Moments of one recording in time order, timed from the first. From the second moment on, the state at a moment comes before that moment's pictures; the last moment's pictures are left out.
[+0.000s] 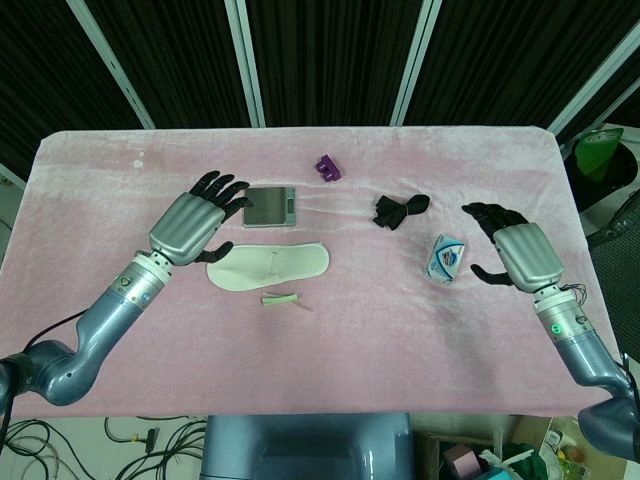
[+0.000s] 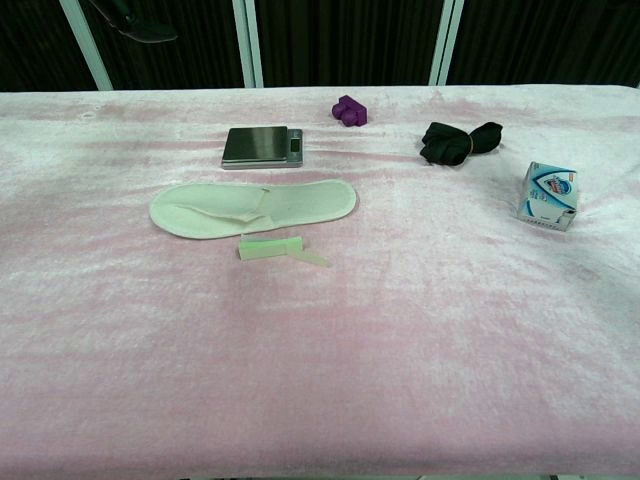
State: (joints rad) left arm -0.90 -1.09 -0.24 -1.78 1.09 0.89 0.31; right arm 0.55 -1.07 0.20 -1.52 -1.40 1.07 0.11
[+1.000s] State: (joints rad) left arm -0.90 -1.09 -0.20 -1.84 0.95 0.93 0.42; right arm 0.56 -1.02 0.21 -1.57 -1.35 1.05 0.06
